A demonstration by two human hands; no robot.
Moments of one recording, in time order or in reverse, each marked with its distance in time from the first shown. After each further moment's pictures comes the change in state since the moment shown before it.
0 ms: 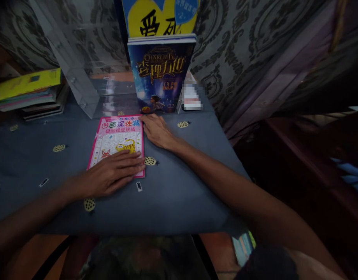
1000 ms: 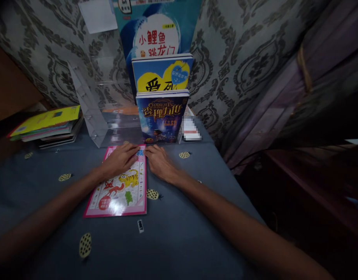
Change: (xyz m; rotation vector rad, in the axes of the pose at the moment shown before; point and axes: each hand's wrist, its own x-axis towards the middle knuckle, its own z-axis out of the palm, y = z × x) left_hand 0.062 -0.098 -0.014 0.289 0.129 -0.355; right_hand 0.001 -0.012 -0.008 -0.098 -0.028 -0.040
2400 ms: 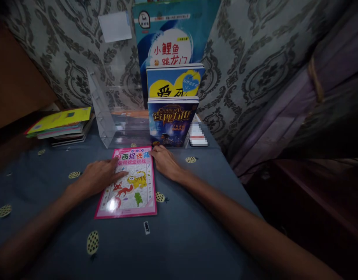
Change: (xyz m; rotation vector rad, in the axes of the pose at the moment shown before) left_hand -0.061 0.028 -0.060 0.205 -0.363 -0.523; right_hand 0.016 0.012 -0.001 -0.040 -0.022 -0.044
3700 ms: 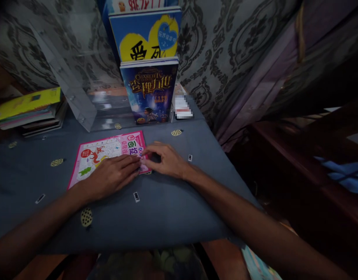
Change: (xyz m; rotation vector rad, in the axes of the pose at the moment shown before) left_hand -0.016 0.054 0.031 -0.112 0.421 0.830; right_hand -0.087 -0.041 -0.032 0.561 0.126 0.022
